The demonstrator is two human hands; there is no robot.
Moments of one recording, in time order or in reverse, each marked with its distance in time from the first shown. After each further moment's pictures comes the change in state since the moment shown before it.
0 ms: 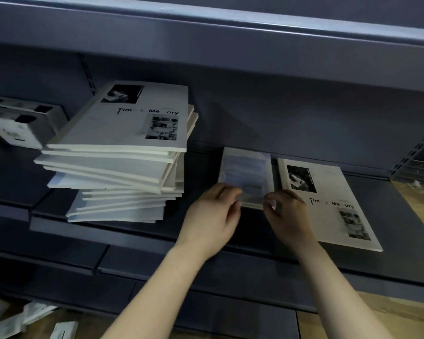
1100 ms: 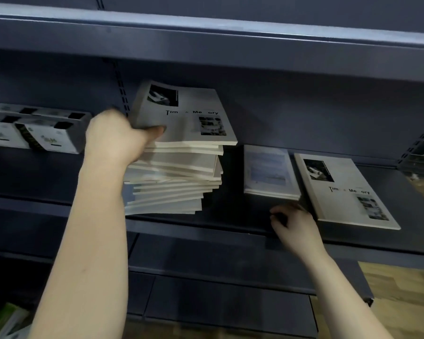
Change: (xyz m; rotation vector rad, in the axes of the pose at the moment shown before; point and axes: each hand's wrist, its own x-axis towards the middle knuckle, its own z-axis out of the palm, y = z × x) left_hand 0.026 -0.094 -0.210 0.098 0.206 -0.661; right_hand -0.057 -0.067 0.020 -0.047 -0.079 0.138
